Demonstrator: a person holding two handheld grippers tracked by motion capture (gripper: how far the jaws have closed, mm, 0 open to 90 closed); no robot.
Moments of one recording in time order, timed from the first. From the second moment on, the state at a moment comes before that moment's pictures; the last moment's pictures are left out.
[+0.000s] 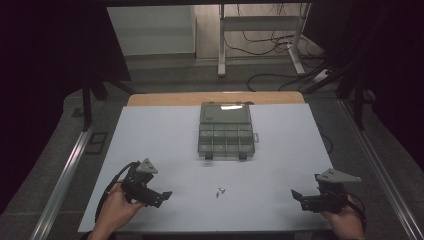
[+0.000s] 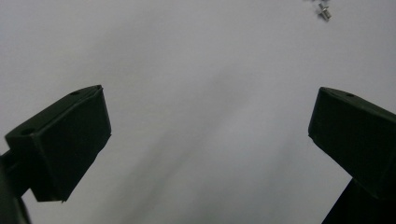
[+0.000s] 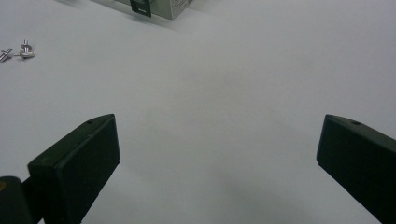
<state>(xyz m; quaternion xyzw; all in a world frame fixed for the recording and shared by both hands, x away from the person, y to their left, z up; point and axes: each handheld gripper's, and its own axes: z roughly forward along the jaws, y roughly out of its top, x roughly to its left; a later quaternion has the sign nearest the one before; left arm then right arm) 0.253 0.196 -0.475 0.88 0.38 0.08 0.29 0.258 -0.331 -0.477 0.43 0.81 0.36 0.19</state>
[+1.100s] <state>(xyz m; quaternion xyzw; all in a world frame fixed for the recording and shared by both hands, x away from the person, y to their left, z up) 0.283 0.108 -0.476 0.92 0.30 0.06 0.25 0.258 -0.331 -0.479 0.43 0.81 0.35 0.19</state>
